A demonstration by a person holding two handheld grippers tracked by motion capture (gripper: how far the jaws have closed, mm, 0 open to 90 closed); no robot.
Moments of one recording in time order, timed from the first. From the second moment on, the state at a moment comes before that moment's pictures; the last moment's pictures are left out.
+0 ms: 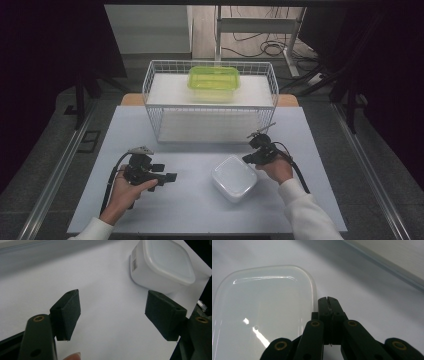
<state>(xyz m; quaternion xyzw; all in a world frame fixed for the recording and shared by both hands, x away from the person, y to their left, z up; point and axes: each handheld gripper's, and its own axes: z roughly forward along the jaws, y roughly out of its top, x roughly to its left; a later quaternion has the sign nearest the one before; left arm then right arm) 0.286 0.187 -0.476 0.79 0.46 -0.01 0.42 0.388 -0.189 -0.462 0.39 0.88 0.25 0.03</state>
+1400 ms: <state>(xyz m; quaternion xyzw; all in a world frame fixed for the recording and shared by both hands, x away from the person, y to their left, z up) 0.286 0.192 -0.480 0.78 0.47 -0.01 0.41 0.254 -0.135 -0.449 0.22 0.92 0.32 -0.04</state>
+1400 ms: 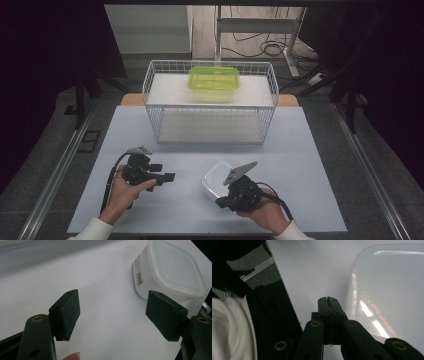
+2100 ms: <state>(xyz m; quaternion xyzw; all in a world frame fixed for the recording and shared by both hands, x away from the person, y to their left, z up) 0.287 0.193 -0.483 0.78 0.47 -0.01 0.40 0.249 -0.137 -0.469 0.22 0.94 0.26 -0.02</state>
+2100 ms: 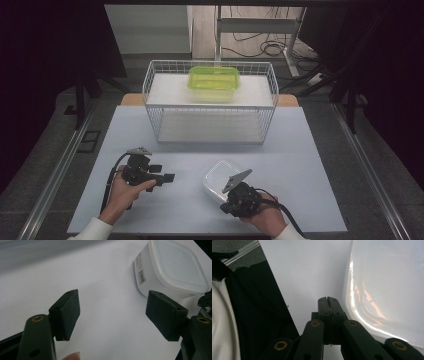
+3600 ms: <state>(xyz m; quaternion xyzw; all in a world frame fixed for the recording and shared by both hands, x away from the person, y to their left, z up) 0.289 0.196 -0.484 0.78 0.48 -0.01 0.41 0.293 -0.212 -0.433 0.34 0.89 0.29 0.11</state>
